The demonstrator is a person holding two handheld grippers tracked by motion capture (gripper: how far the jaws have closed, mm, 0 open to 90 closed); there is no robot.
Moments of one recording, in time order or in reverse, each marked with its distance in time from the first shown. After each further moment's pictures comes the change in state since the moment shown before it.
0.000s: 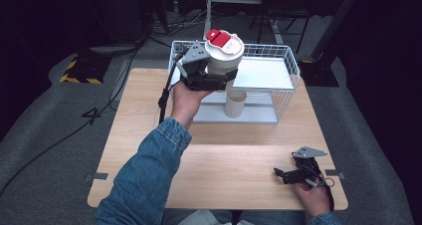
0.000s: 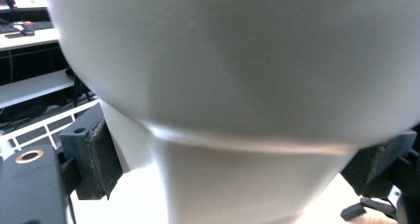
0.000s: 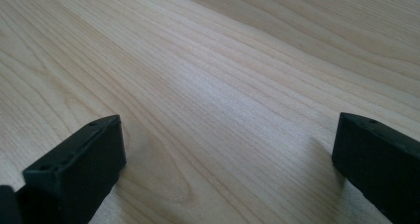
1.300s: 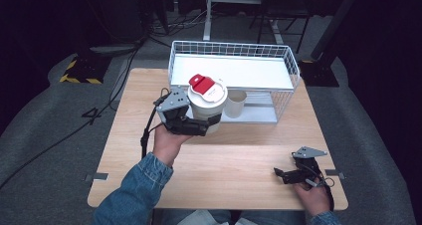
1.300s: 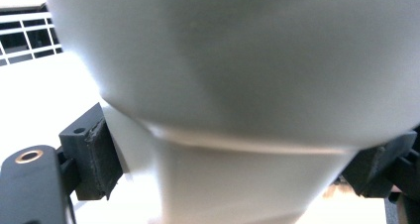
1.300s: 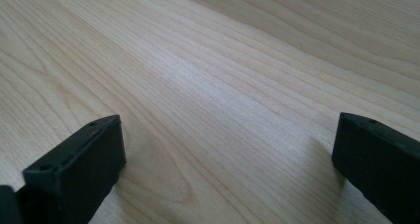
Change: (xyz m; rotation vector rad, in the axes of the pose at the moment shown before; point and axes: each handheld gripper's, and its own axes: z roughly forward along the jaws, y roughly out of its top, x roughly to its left) left arm -0.036 -0.074 -0.064 0.035 -0.103 -0.031; right arm 0.000 0.000 0.000 0.000 0.000 0.000
